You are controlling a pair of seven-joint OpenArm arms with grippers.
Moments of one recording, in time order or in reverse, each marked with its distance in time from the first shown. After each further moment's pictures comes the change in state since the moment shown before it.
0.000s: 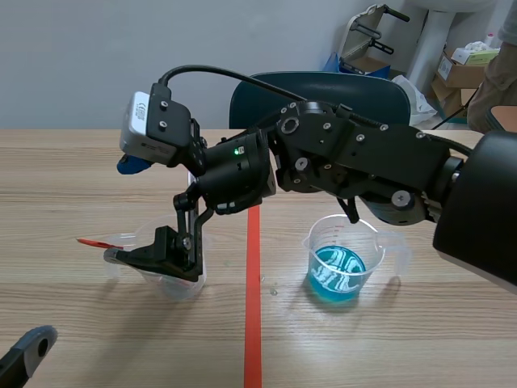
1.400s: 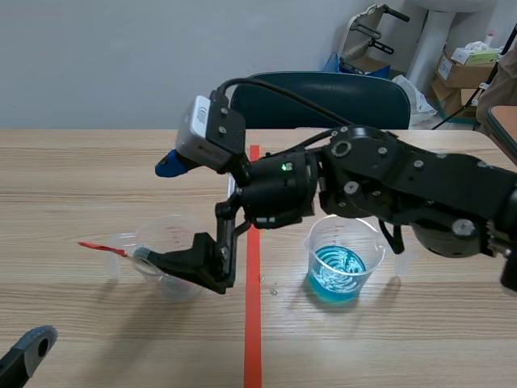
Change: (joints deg) left arm 0.0 0.0 0.0 0.0 0.0 0.0 0.0; right arm -6.6 9.1 2.7 7.1 5.7 -2.9 1.9
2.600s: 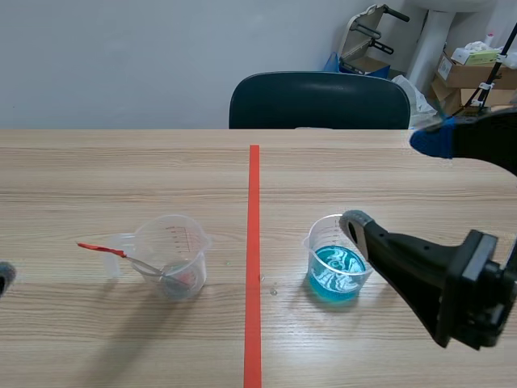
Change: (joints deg) left arm 8.9 1.0 -12.1 10.9 1.4 5.3 -2.3; right arm -72.8 15.8 69.3 54.8 14.5 -9.8 -20.2
